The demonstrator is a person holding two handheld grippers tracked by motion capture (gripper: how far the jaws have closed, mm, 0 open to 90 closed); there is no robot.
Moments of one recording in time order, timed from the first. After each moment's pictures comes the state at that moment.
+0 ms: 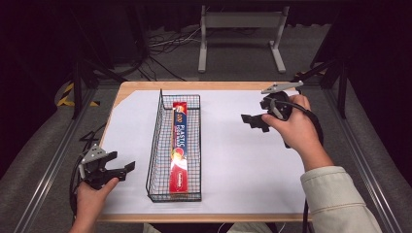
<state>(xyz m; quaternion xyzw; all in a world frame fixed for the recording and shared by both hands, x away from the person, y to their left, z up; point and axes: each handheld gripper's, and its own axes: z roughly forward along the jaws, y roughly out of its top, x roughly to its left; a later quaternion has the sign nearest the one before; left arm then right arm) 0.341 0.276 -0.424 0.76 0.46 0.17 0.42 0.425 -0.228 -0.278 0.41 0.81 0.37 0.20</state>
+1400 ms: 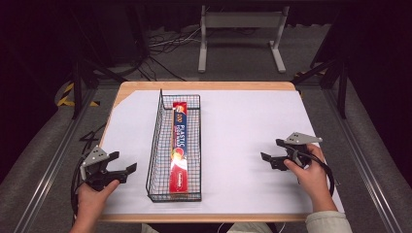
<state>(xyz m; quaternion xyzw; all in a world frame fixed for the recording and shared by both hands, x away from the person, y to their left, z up) 0.339 0.274 -0.429 0.77 0.43 0.17 0.44 0.380 -0.308 -0.422 0.39 0.79 0.42 0.20</state>
